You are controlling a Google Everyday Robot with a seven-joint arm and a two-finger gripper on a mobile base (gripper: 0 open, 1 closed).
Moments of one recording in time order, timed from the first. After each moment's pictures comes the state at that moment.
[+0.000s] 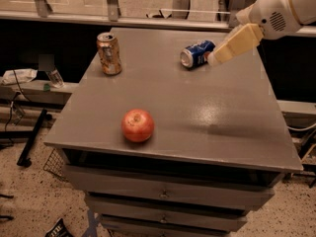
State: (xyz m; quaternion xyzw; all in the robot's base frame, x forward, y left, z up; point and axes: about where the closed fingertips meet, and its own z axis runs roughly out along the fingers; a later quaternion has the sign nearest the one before) arm 0.590 -0.155 0.995 -0.47 0.78 0.14 0.39
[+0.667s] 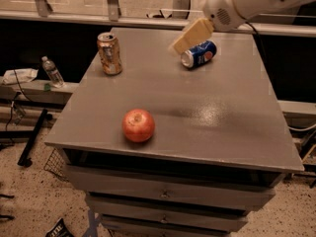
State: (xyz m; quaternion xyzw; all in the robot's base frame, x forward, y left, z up) arm 0.647 -0.076 0.993 -0.49 0.75 0.12 0.43
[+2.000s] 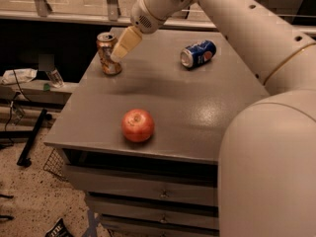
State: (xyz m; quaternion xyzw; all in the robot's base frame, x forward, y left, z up) arm 0.719 0.092 0.929 -0.58 0.72 0.16 0.35
